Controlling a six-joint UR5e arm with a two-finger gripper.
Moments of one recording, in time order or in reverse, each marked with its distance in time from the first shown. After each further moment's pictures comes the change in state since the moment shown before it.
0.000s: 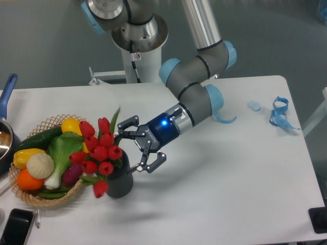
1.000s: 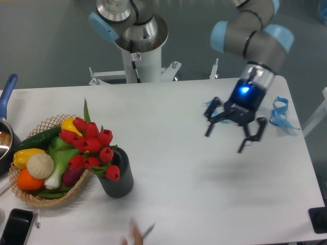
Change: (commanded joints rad) arm 0.385 0.115 0.170 -0.003 0.590 -0.011
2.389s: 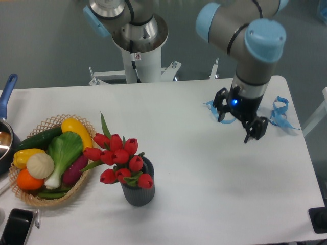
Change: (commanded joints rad) arm -0.324 -0.080 0.259 -0.454 0.716 0.017
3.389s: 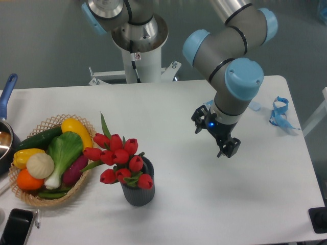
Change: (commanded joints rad) arm -0.052 0.043 -0.012 0.002 -0.012 -0.034
